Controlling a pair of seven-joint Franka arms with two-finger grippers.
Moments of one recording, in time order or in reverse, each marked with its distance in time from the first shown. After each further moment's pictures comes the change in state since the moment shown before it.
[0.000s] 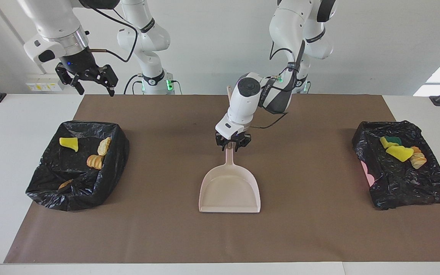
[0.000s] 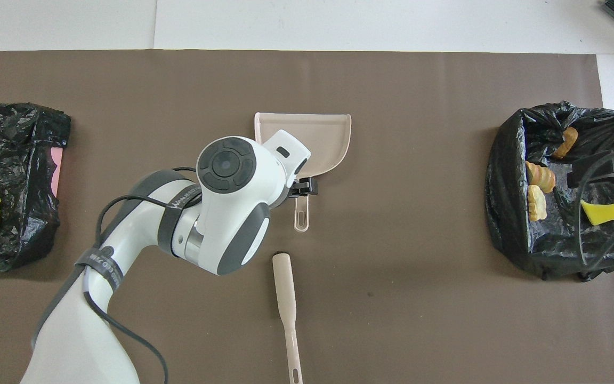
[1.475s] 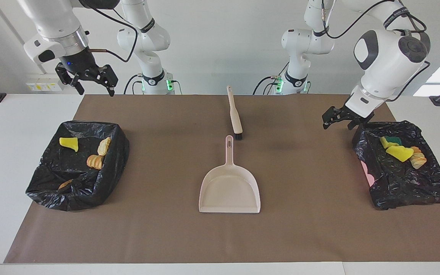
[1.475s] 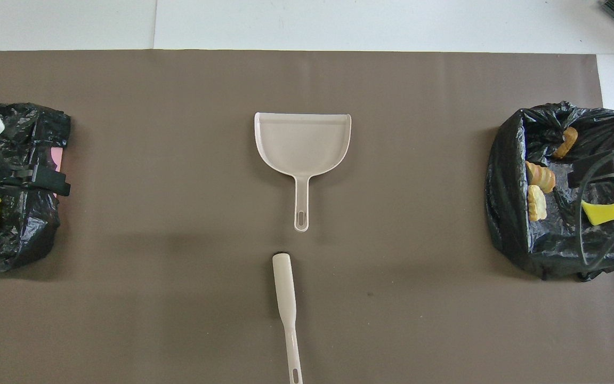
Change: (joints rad) left arm 0.612 -0.290 0.025 -0.003 0.094 -0.484 0.675; right arm -0.001 0.000 -0.002 0.000 0.000 0.000 0.000
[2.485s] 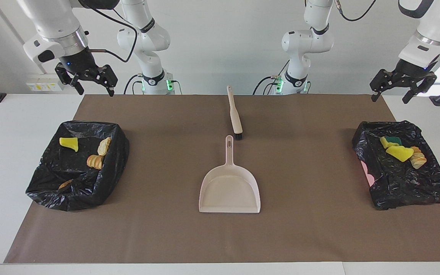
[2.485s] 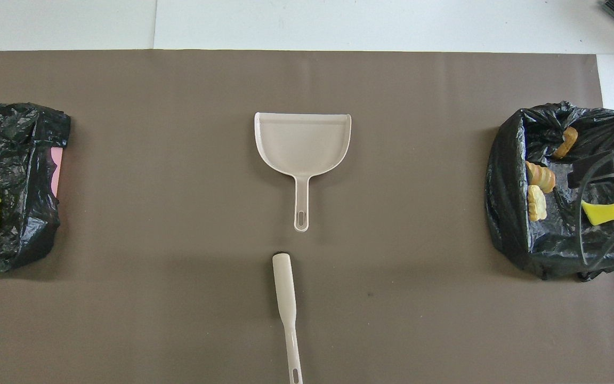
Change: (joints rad) left arm 0.048 -0.041 -0.103 0.252 0.098 -0.136 0.034; right arm 0.000 0.000 0.000 -0.001 0.000 -0.001 0.000
